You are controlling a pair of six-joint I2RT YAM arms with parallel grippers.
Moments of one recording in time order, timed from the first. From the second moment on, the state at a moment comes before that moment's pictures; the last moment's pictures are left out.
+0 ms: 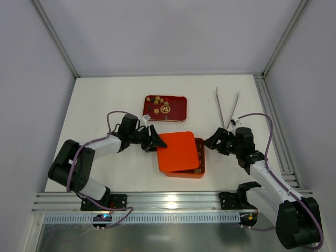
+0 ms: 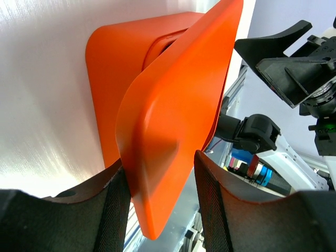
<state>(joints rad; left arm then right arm) -0.43 1.51 0.65 0.10 0.75 -0.86 0.18 0.89 0.35 -0.06 -0.37 0.63</state>
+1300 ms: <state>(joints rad) -0.48 1.70 0.92 -0.23 0.74 -0.61 0.32 0.98 0.34 0.02 -0.35 0.67</state>
